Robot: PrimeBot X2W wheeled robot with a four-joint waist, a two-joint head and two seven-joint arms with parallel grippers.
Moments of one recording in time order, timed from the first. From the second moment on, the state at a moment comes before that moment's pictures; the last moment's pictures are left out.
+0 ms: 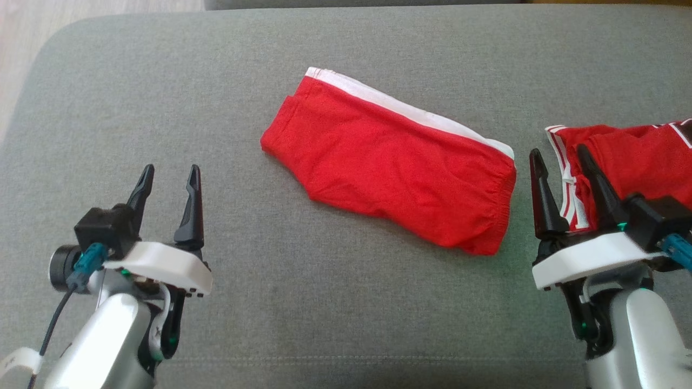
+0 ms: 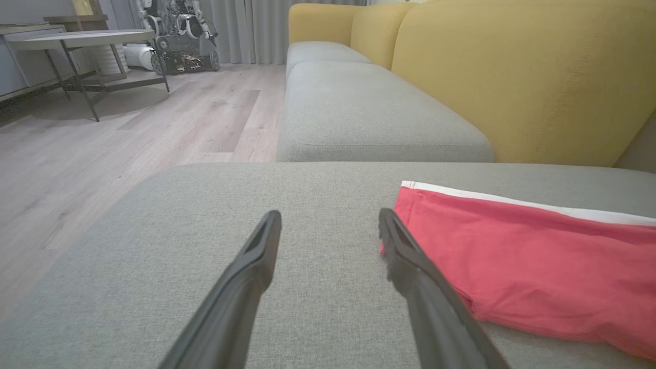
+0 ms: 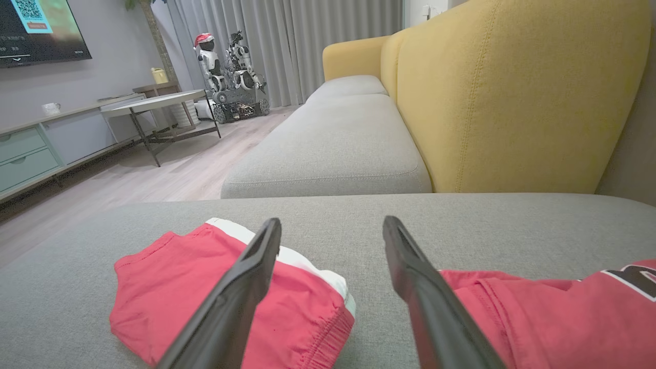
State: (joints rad) left arm -0.26 0.38 -0.47 0.17 -0.52 0.26 -0.23; right arm -0.13 -0.05 0.02 0.01 0.16 0.13 0.04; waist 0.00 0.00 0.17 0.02
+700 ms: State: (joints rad) left arm -0.44 0.36 -0.52 0.19 -0.52 0.16 -0.21; right arm -0.16 -0.05 0.02 0.00 0.17 0.13 0.04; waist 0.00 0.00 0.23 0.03
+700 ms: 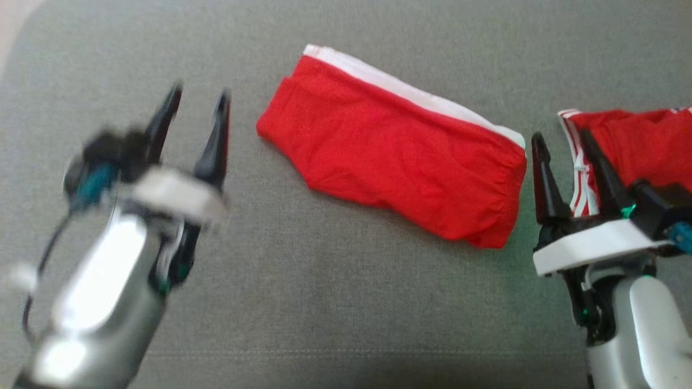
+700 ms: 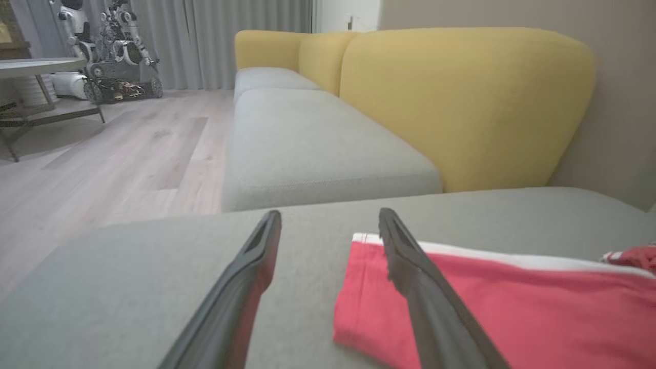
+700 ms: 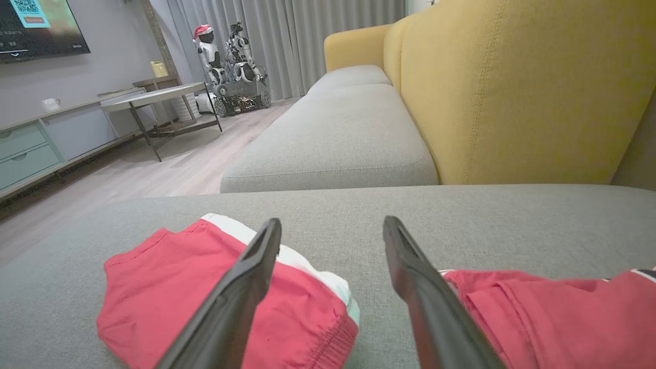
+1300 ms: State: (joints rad) left arm -0.83 0.19 -0.62 0.95 -0.63 -0.12 -0.11; right arm -0.22 -0.05 0.04 -0.02 0.19 0.13 0.04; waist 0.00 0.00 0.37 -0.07
